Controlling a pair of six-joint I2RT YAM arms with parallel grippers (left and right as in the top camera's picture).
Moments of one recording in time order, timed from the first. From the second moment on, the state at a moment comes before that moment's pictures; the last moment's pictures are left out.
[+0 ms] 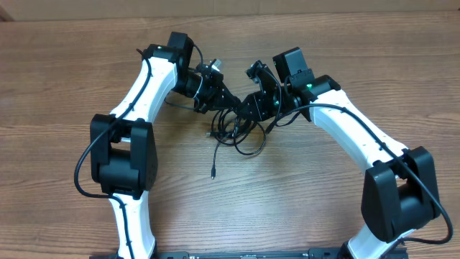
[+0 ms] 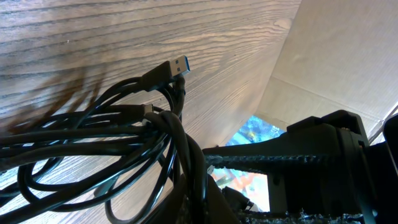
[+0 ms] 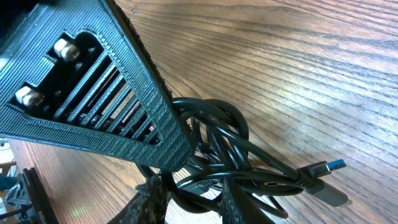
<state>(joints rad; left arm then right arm) -0.21 2.16 1.76 -1.11 1.01 -0.34 0.39 1.83 1.37 -0.60 -0.57 0.05</state>
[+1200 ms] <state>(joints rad) -0.21 2.16 1.76 -1.11 1.11 -0.33 0.42 1.83 1.35 -0.54 -0.37 0.06</state>
